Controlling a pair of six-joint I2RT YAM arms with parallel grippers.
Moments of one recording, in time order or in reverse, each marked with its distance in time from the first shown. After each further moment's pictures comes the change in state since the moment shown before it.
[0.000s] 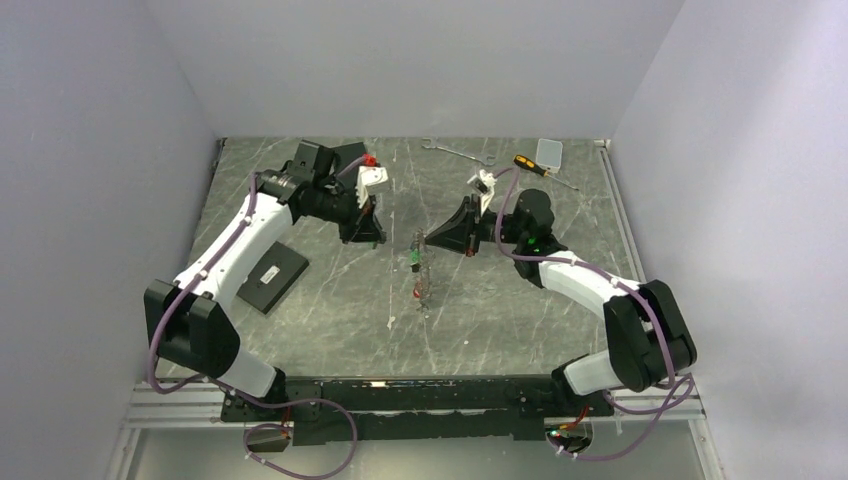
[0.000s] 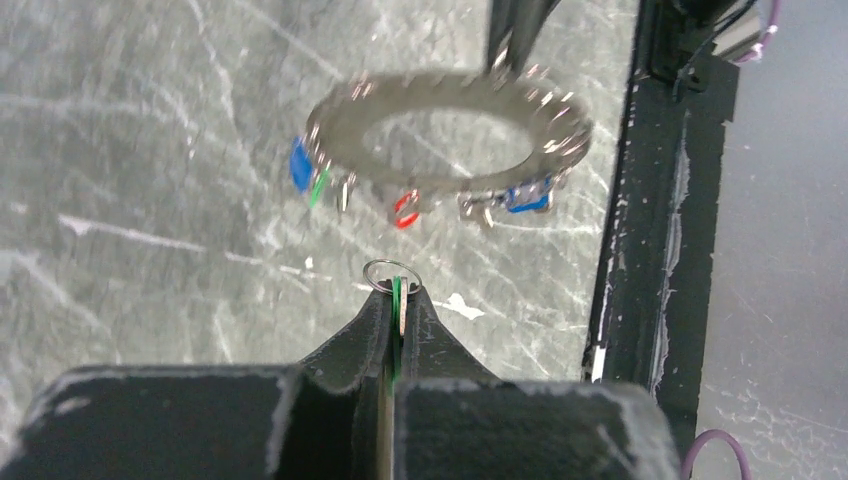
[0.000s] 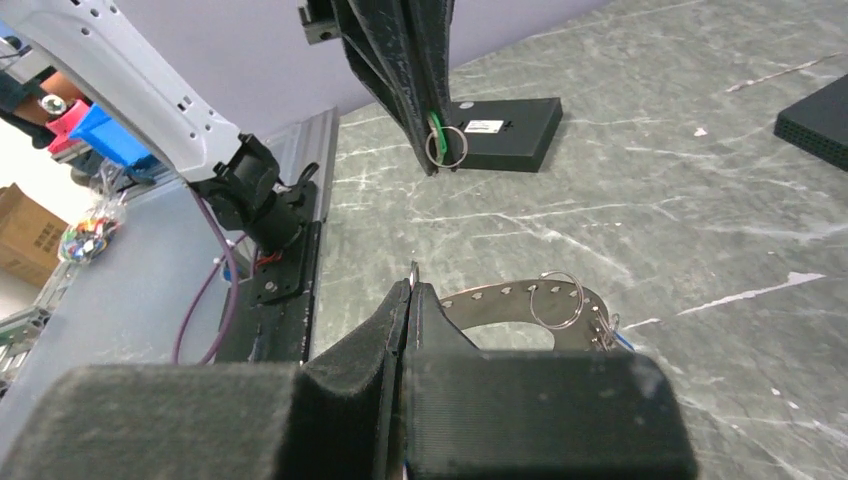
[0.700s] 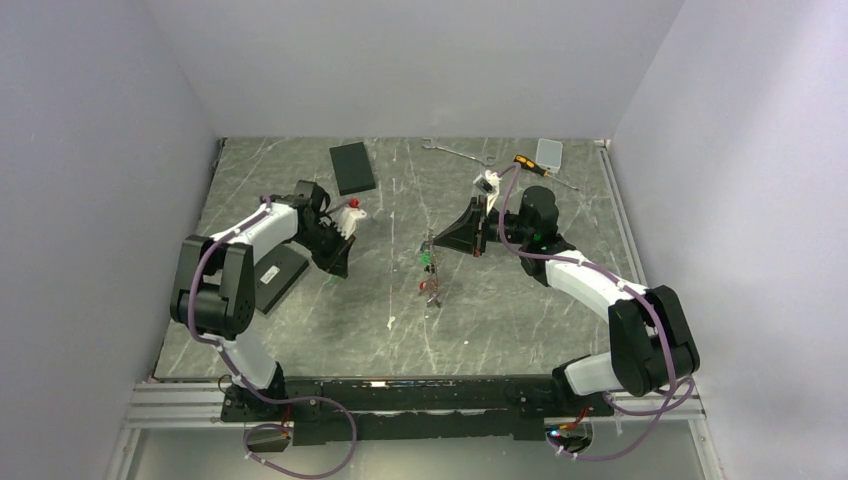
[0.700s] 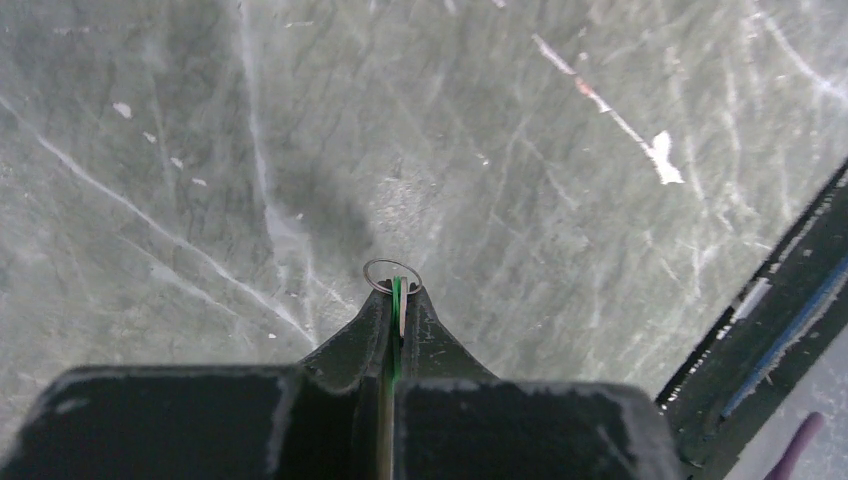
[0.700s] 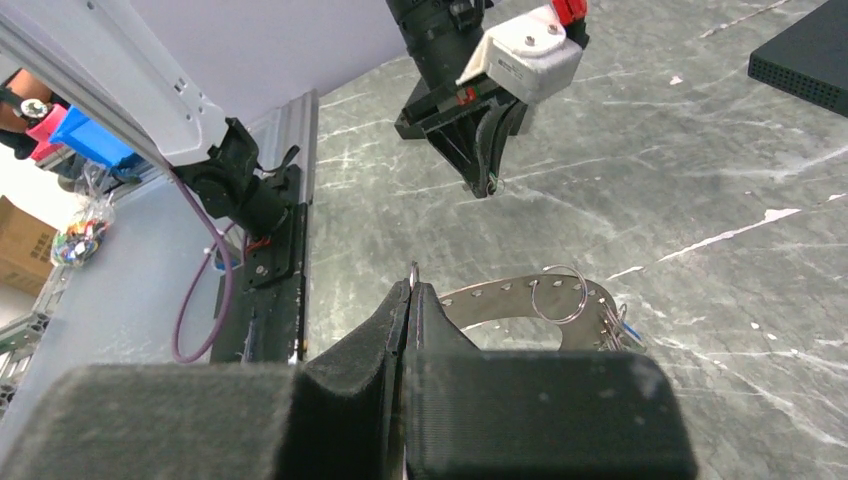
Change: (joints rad) left arm 0.175 0.210 -0.287 0.081 -0.307 0.055; right arm -0.059 -0.035 0.003 -0.174 -0.006 -0.074
